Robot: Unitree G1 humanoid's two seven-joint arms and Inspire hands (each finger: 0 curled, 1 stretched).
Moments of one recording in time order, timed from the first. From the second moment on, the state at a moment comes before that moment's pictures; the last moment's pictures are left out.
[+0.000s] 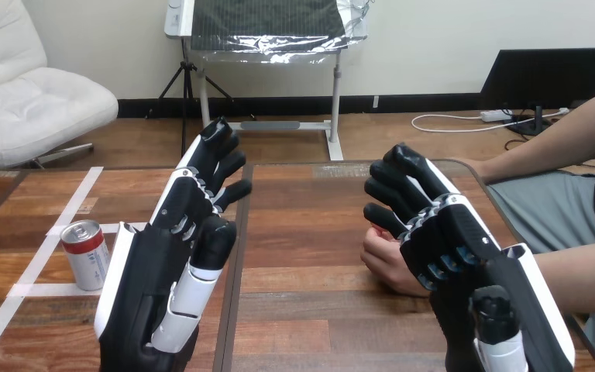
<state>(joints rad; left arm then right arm) 0.45 0.11 -0.18 -0.39 -0.10 -0.51 -0.11 0.60 -0.16 0.21 -0.54 0.24 -0.45 0.29</state>
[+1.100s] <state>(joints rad) 0.45 0.11 -0.14 -0.39 -0.05 -0.51 -0.07 0.60 -0.16 0.21 -0.54 0.24 -0.45 0.29</state>
